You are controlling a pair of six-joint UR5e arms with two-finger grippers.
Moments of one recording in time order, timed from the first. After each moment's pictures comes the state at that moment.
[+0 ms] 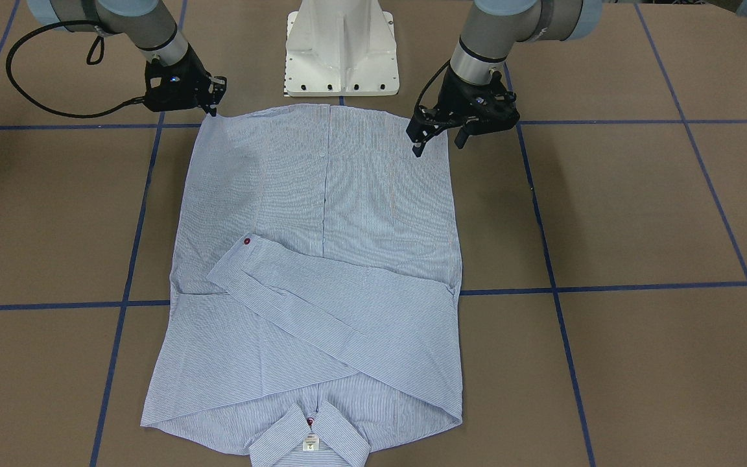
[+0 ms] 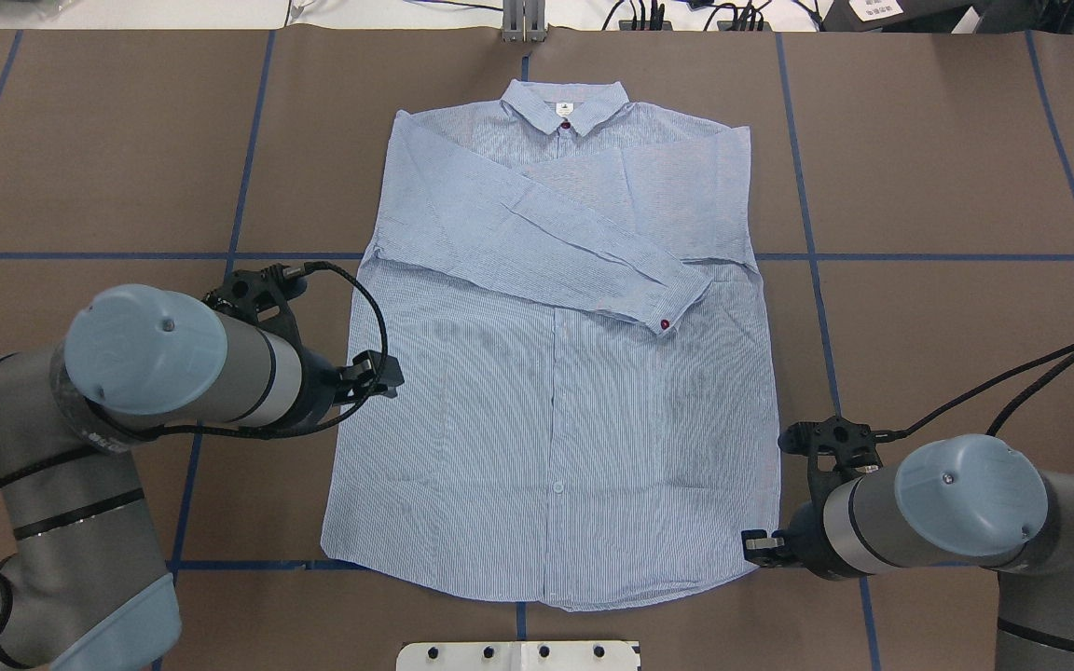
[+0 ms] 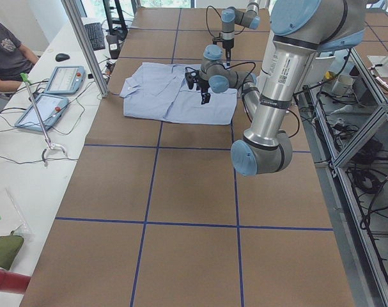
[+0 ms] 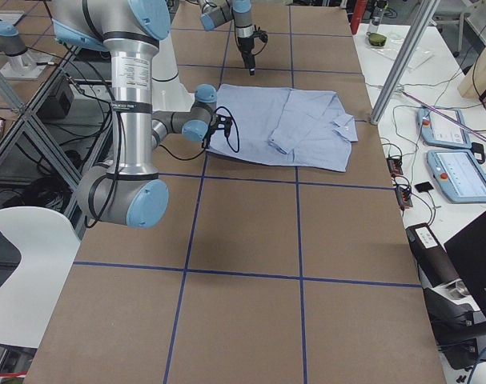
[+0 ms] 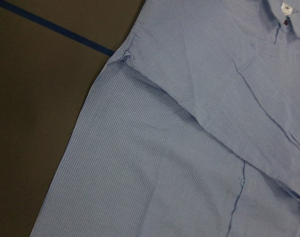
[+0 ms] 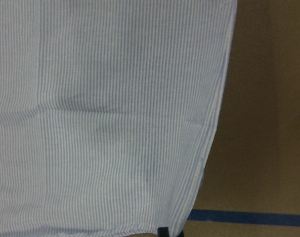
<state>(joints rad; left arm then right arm) -0.45 -1.91 -2.02 -1.73 -1.80 -1.63 0.29 -1.60 2.12 -1.23 1.88 1.41</state>
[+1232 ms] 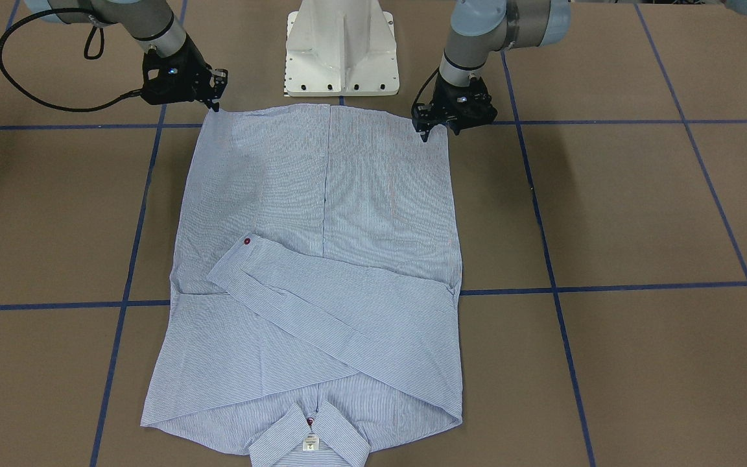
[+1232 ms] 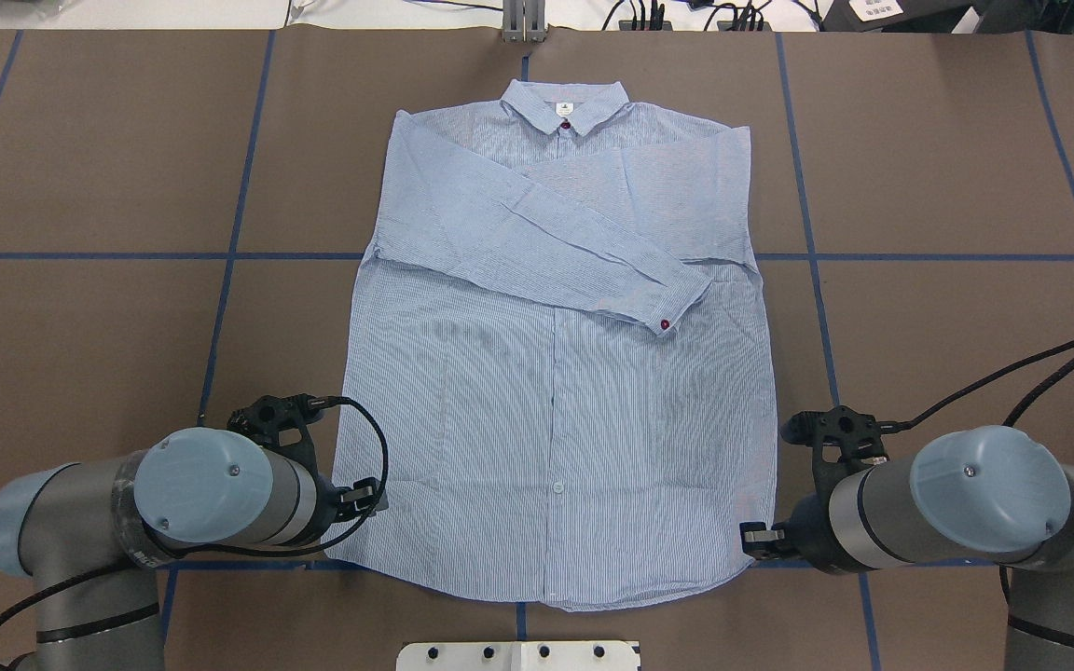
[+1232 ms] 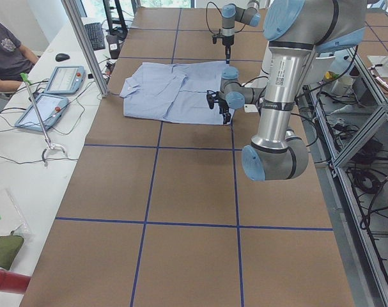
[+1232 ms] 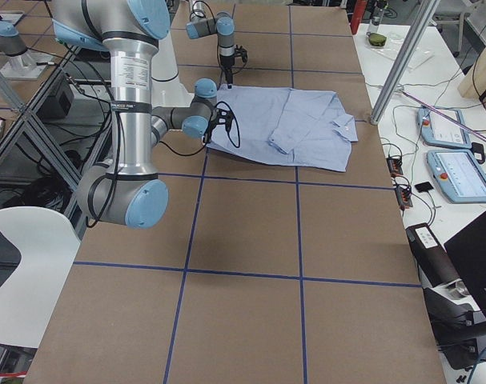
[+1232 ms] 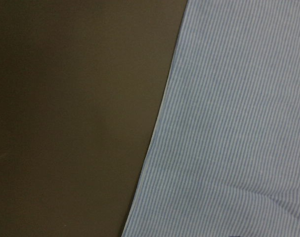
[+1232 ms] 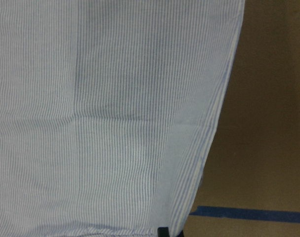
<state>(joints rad) -0.28 -1.83 -1.97 -1.73 -1.75 -1.63 0.30 -1.60 2.16 -1.23 1.89 1.41</state>
